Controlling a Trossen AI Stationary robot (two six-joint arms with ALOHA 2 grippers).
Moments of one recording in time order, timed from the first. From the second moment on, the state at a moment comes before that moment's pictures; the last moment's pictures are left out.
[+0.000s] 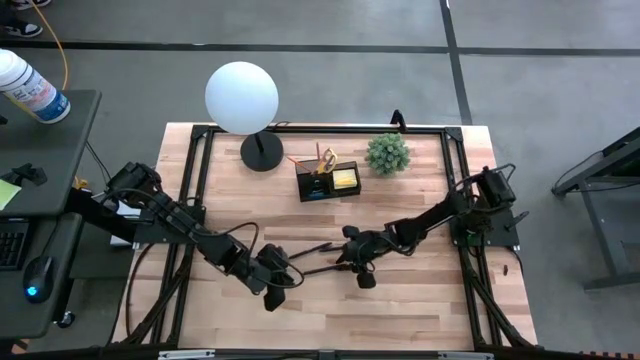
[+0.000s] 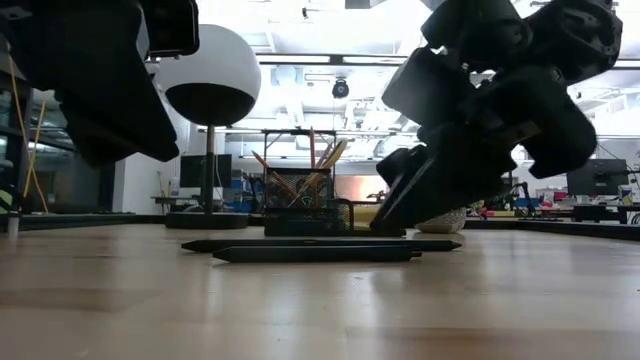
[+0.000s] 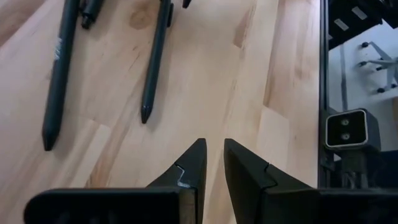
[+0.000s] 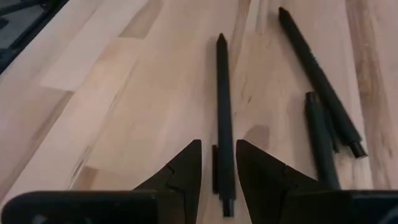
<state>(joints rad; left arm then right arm) -0.47 1.59 0.75 0.06 -0.27 -0.93 0.27 1.84 0.72 0.49 -0.08 0.13</state>
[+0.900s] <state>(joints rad) -0.47 1.59 0.75 0.06 -0.28 -0.95 0.27 1.83 0.58 0.67 -0.06 0.16</state>
